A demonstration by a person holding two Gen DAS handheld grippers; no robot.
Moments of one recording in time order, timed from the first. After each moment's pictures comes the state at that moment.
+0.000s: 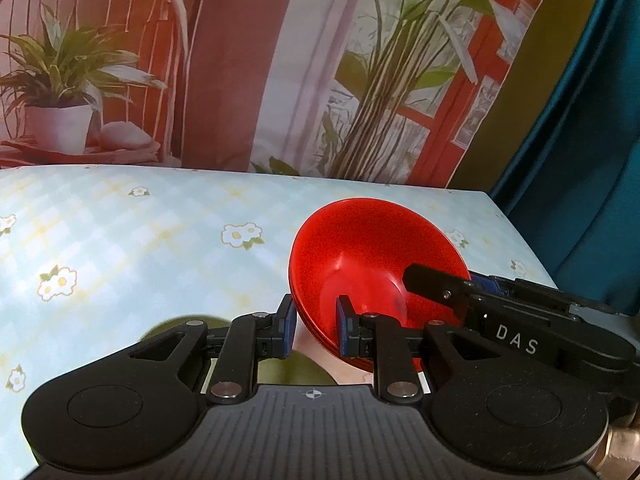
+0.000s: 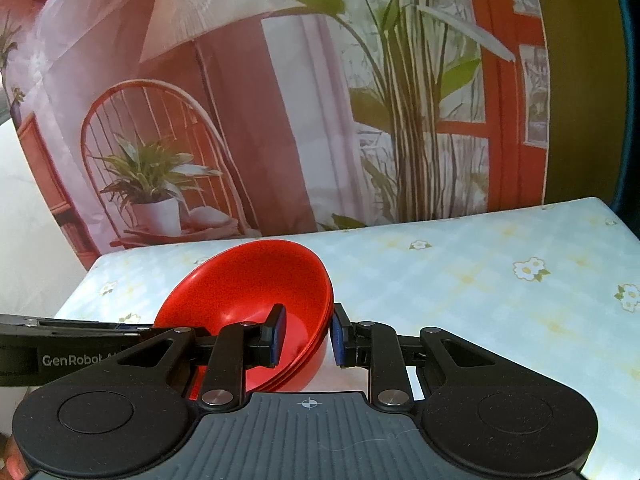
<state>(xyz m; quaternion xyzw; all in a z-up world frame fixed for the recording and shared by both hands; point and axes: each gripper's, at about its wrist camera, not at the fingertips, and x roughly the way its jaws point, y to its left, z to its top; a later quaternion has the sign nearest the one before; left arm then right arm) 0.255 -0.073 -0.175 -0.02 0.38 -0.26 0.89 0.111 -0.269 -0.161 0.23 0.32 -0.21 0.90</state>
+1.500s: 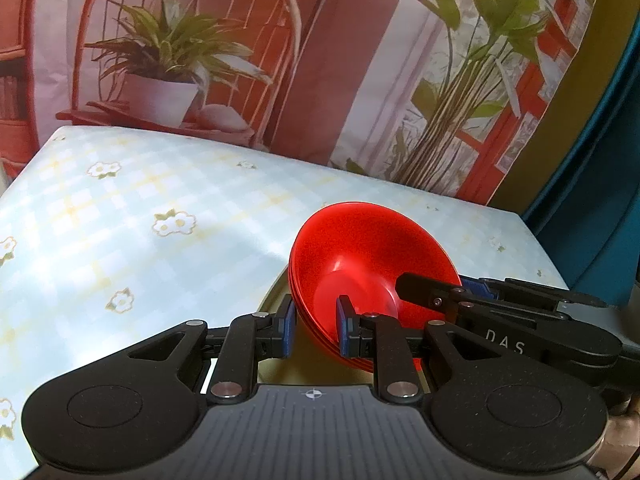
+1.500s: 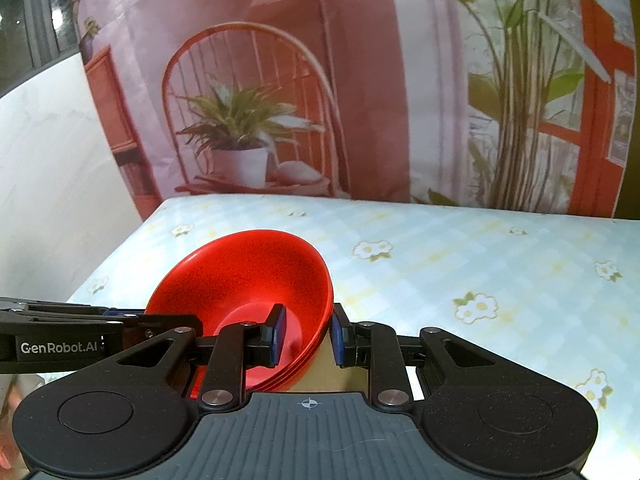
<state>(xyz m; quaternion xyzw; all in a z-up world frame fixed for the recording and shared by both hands) 0.206 0.027 -0.181 -0.07 0.37 -0.20 0.91 0.147 -0.171 -0.161 0.19 0.36 -0.12 0.91</state>
